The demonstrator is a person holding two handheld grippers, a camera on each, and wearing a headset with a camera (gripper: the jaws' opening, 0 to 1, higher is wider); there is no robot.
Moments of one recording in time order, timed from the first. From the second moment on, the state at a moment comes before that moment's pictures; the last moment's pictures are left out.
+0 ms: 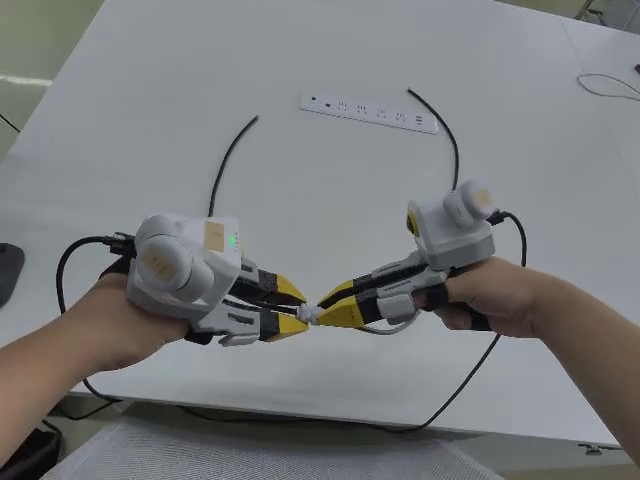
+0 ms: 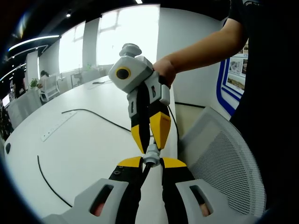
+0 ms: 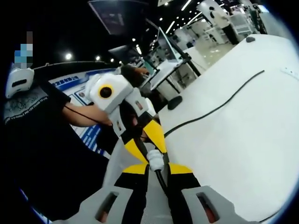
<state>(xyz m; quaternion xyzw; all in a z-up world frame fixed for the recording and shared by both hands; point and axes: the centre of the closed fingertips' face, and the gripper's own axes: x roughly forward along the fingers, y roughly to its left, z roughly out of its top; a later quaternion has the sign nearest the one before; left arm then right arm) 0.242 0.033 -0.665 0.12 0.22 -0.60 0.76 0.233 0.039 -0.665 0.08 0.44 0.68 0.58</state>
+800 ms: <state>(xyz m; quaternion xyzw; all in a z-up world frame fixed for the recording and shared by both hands) 0.250 0.024 -0.671 0.09 0.24 -0.60 0.76 0.242 0.029 -0.673 -0.04 0.37 0.71 0.60</state>
